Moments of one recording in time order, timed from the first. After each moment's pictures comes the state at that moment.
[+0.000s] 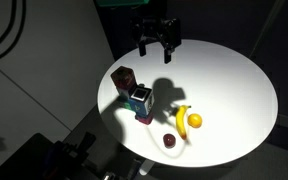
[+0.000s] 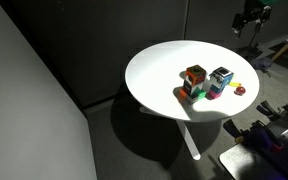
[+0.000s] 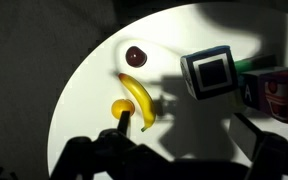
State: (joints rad) arm -0.06 0.11 -0.13 -2.12 -0.10 2.09 0.12
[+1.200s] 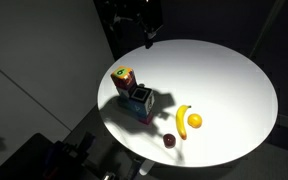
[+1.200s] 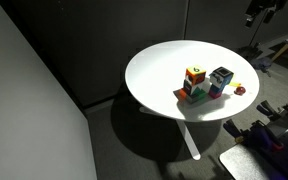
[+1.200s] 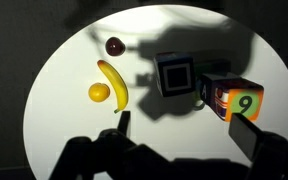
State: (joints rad) arm -0.06 -0.19 -0.12 -2.34 -0.01 2.14 -0.06
